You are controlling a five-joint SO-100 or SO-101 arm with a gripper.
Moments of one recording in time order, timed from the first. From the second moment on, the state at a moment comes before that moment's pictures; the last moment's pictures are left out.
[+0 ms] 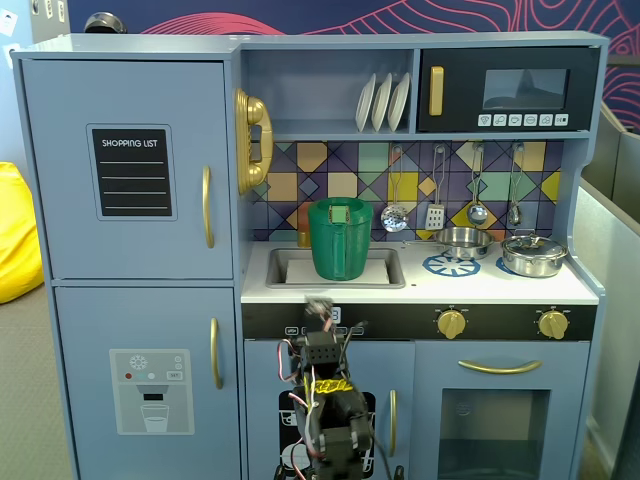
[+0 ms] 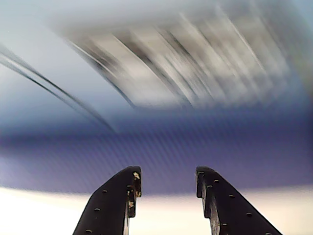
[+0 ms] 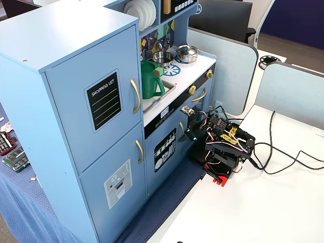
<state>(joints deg) -12.4 180.2 163.7 61.6 -85.0</state>
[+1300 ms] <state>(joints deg) -35.9 133.6 118.5 0.4 -95.4</state>
